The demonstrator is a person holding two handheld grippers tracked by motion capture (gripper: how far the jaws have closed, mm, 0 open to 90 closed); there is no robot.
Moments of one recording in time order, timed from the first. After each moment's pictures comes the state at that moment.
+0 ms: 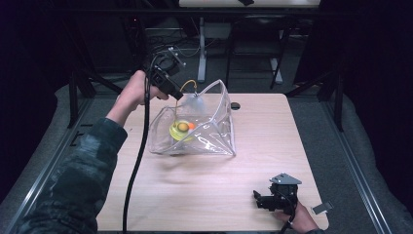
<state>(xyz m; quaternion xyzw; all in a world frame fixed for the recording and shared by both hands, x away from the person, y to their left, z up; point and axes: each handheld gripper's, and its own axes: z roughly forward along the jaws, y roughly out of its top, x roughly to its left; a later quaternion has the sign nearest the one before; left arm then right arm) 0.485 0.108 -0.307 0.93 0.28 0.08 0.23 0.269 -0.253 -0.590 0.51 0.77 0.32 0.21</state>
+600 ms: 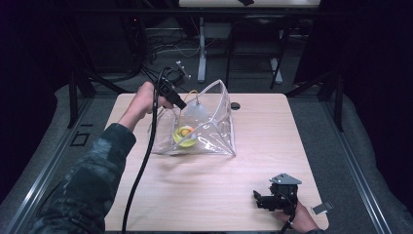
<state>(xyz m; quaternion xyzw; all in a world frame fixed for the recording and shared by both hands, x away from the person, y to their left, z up) 0.498 0.101 -0.349 0.93 0.30 0.06 0.21 0.269 -0.253 -0.590 0.51 0.77 0.32 0.21</state>
